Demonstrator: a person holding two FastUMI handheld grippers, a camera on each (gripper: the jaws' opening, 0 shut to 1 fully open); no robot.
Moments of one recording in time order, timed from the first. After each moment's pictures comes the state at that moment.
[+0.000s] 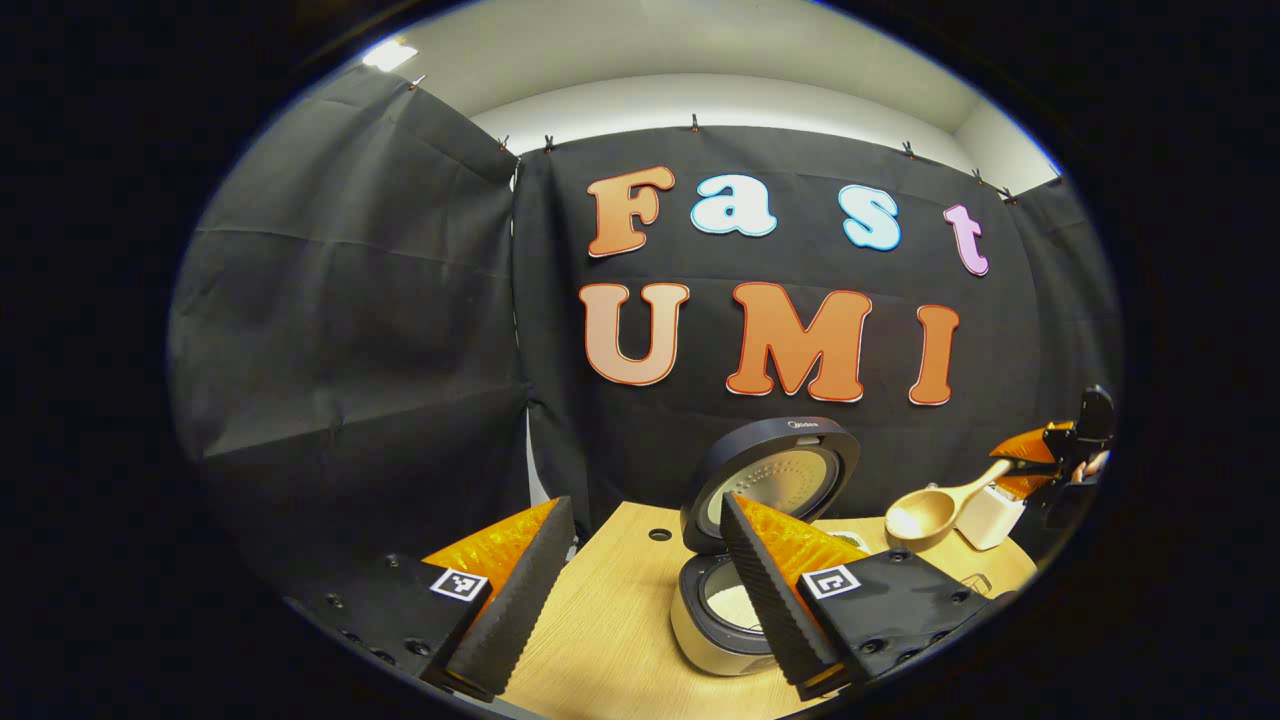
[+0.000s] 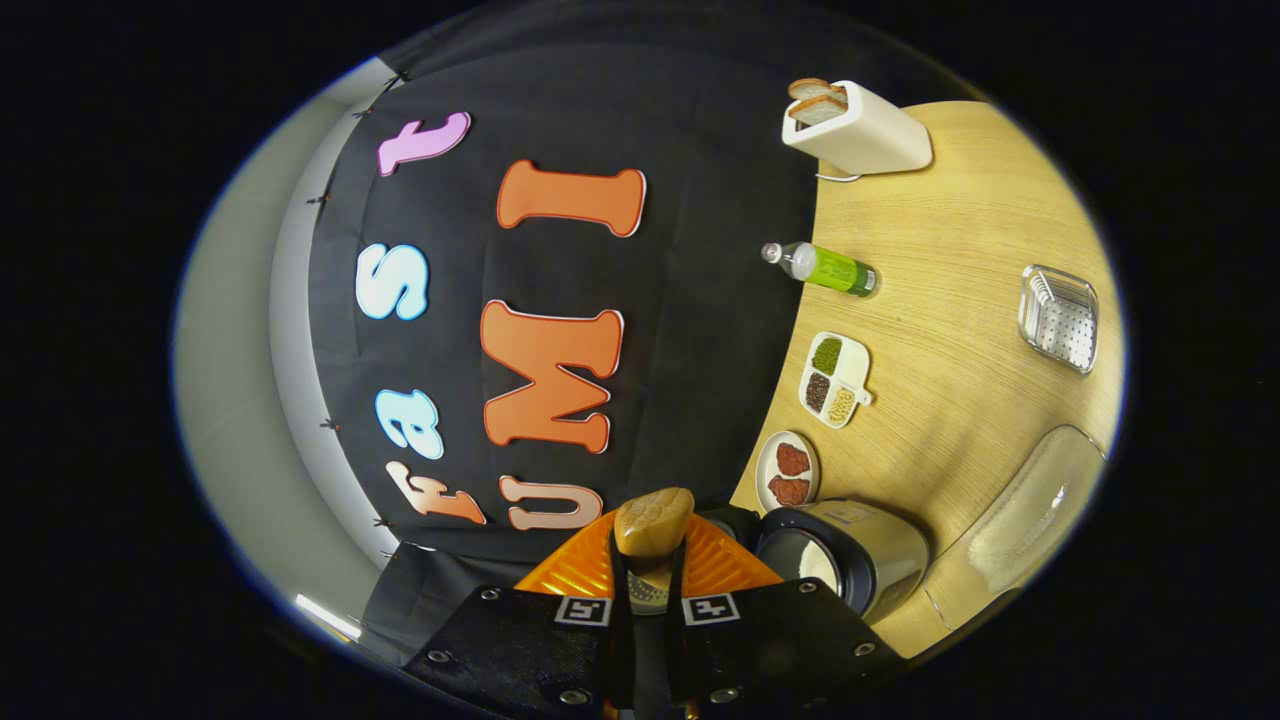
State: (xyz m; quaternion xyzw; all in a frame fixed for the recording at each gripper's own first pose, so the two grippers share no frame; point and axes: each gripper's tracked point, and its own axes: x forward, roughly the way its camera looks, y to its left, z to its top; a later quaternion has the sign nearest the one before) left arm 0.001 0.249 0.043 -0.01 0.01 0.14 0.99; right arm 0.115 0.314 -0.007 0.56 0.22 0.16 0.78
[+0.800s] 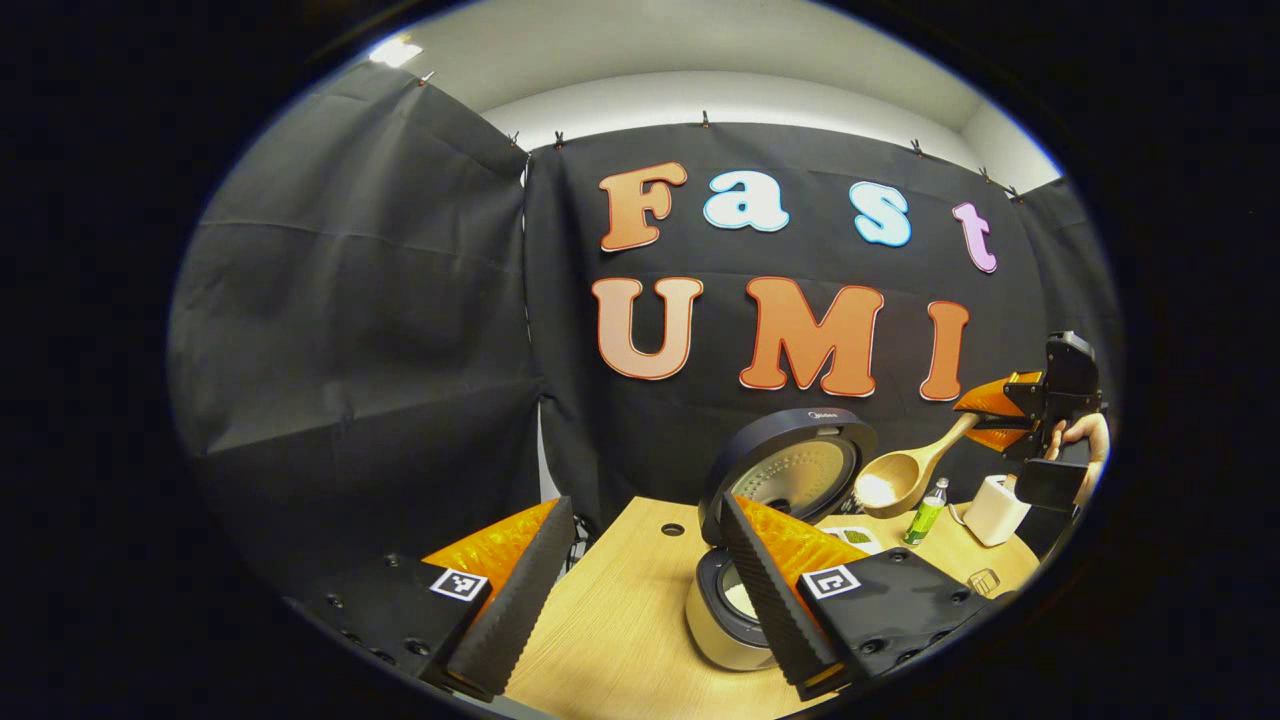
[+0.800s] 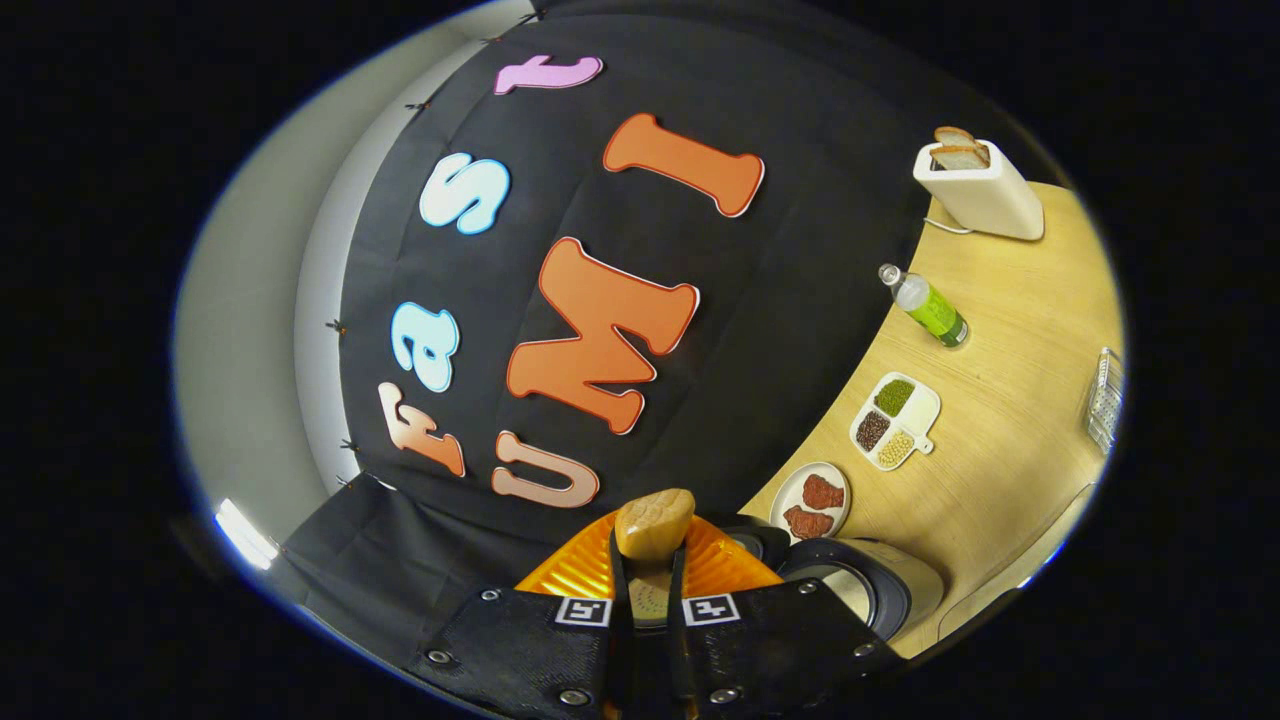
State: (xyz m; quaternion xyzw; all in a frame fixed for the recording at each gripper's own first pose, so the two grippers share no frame) left arm -0.006 0.266 0.036 -0.01 0.02 0.15 0.99; right arm 0.134 0.381 0.022 0.44 0.18 0.20 0.86
